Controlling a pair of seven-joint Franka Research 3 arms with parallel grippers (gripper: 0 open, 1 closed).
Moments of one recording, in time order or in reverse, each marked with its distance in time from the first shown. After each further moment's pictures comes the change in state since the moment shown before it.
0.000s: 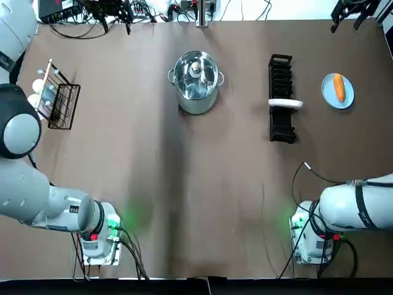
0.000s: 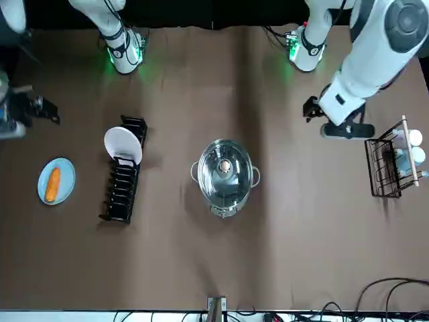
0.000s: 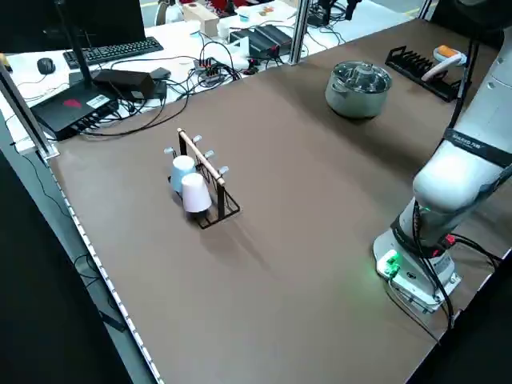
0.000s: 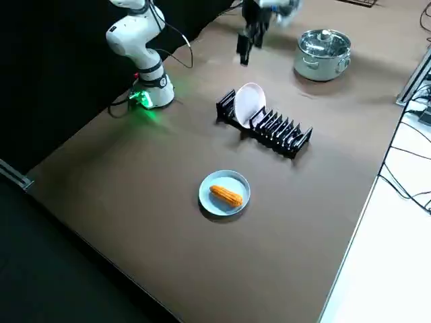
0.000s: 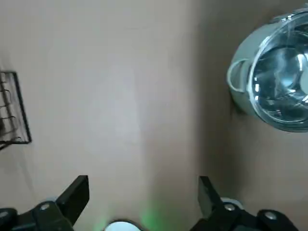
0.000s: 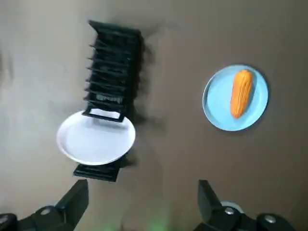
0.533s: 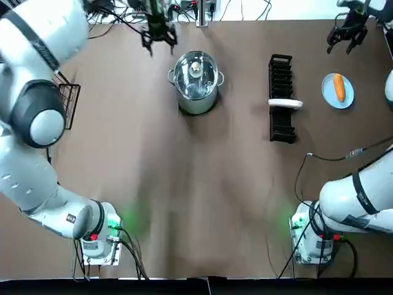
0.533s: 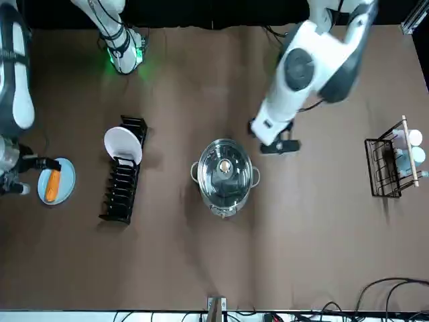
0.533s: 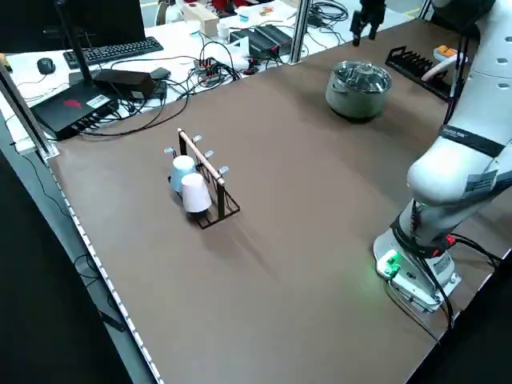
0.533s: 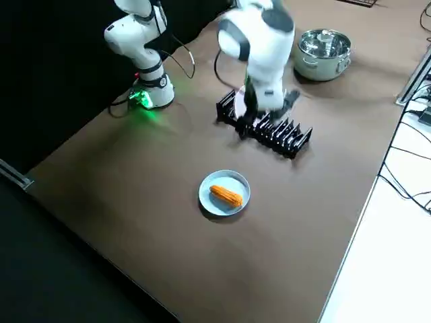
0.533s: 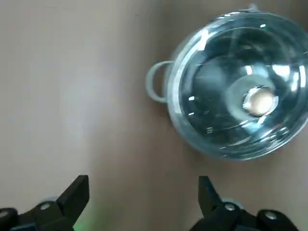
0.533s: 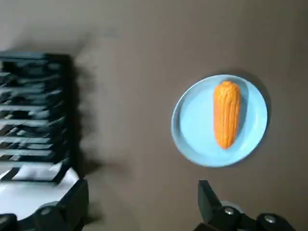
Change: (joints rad) left arm -0.232 0.185 -0.009 0.002 -0.034 0.199 -0.359; right arm -0.157 0.322 -0.006 0.006 -0.004 0.267 -0.005
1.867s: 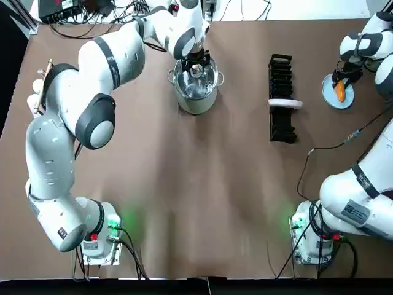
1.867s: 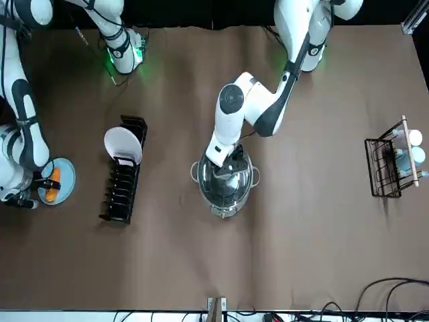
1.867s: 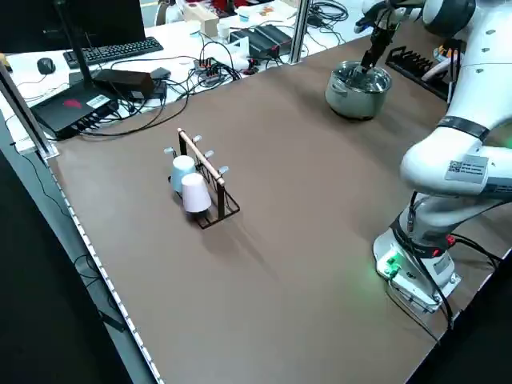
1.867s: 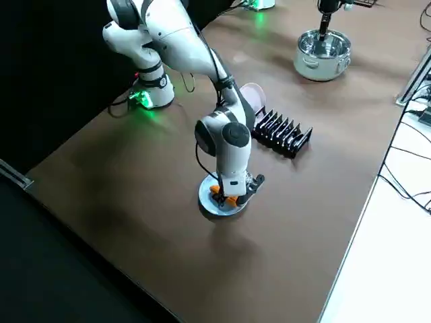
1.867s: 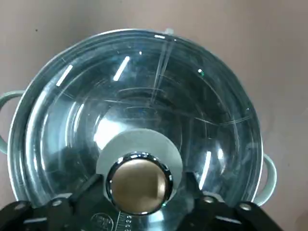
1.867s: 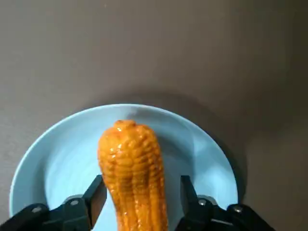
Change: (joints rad) left arm -0.424 0.329 0.284 0.083 0.002 0.473 -0.282; right arm -0.206 0.399 -0.020 0.009 -0.066 0.463 -0.109
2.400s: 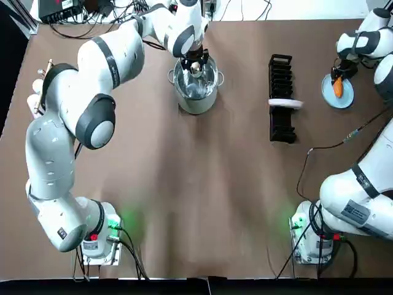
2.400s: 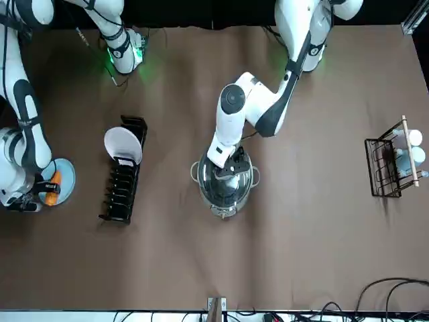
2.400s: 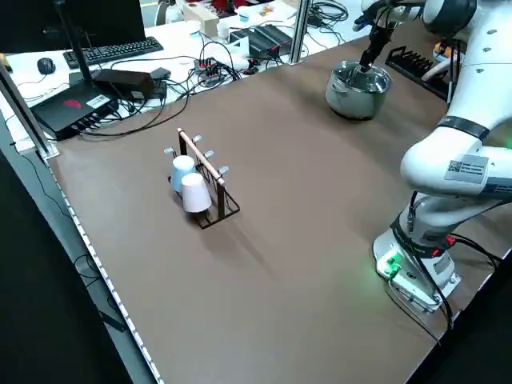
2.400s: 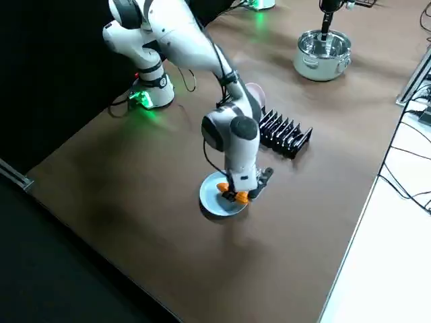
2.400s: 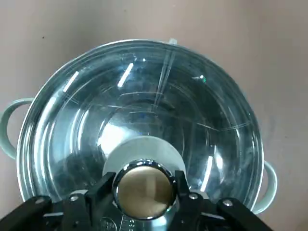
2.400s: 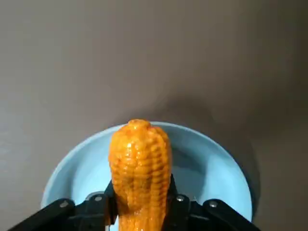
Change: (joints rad) left arm -0.008 -0.002 0.020 0.007 0.000 -0.005 0.000; right arm 0.007 -0.001 0.027 0.014 0.000 0.004 -0.044
